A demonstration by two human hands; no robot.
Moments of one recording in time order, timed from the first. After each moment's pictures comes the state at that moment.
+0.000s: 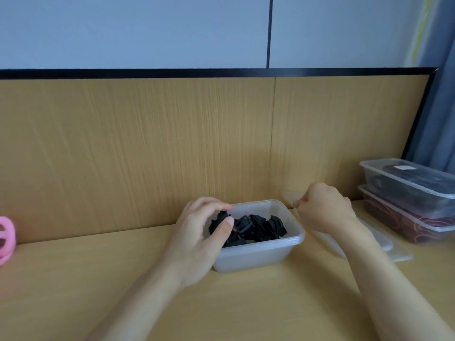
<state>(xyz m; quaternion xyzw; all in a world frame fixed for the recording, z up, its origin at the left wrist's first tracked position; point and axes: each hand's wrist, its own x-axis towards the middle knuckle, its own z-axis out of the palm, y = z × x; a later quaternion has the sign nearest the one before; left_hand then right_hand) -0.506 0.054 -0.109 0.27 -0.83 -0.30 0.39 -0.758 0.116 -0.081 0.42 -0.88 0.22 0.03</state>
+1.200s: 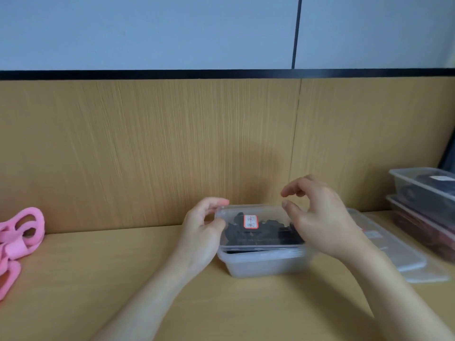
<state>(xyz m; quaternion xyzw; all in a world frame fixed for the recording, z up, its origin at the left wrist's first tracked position) -0.509 0.038 -0.107 0.36 -0.70 -0.43 0.45 -0.713 0.120 -0.074 0.62 -0.68 0.40 0.04</state>
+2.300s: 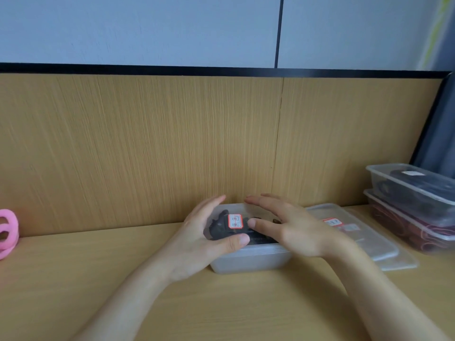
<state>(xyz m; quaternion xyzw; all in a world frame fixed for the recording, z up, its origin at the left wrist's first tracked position) -0.503 0.039 -0.109 0.30 -0.80 -0.43 0.28 -0.723 0.115 -0.088 0.68 -0.68 0.25 -0.12</state>
